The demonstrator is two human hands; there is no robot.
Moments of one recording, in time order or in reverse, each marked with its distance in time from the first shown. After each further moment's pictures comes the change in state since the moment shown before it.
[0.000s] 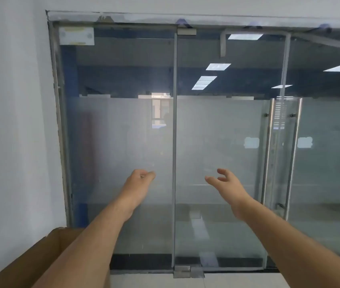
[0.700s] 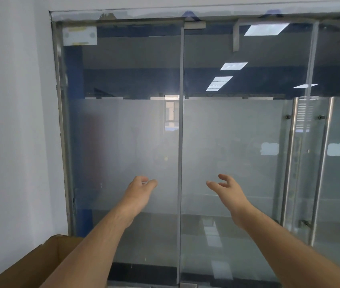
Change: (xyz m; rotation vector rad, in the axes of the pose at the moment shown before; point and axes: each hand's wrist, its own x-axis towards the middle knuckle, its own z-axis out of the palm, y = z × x) left_hand 0.104 -0.013 0.075 0.076 0.040 -0.067; right_hand 0.141 0.040 -0.012 0.077 -0.084 0.019
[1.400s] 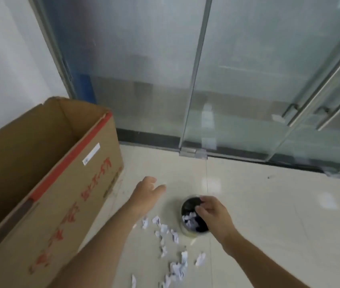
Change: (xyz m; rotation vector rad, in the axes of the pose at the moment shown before) left_hand -0.102 -0.381 0.093 0.108 -0.359 -0.601; right_hand -0.169 0.363 0.123 -0.351 -0.251 0.525
